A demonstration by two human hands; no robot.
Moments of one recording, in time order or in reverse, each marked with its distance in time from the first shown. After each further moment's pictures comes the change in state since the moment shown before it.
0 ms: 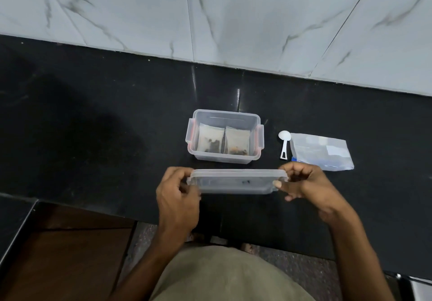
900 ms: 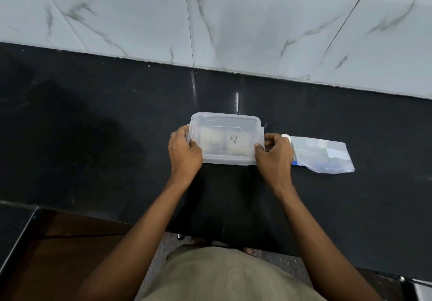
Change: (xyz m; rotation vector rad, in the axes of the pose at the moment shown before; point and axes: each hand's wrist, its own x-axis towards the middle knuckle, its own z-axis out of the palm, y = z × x) left_hand 0.106 0.004 0.038 0.130 0.008 -0.103; right_hand 0.083 -0.010 0.073 -0.341 0.613 -0.252
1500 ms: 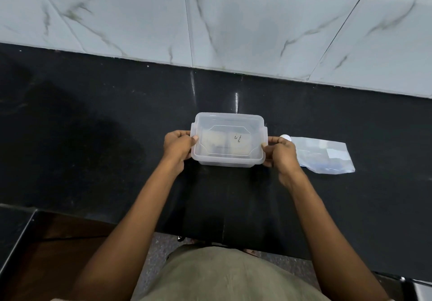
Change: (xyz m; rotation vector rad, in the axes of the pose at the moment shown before) left_hand 0.042 0.000 -0.004 -0.329 -0.166 -0.506; right_hand 0.028 0.010 -0.013 0.494 -0.300 0.486
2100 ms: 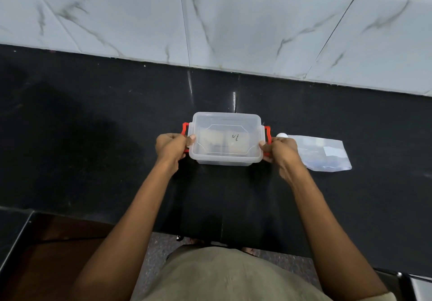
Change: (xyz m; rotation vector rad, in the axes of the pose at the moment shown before) left_hand -0.001 0.000 -0.006 0.058 0.076 -0.014; right_hand -0.005 -0.013 -0.001 -0.051 0.049 0.051
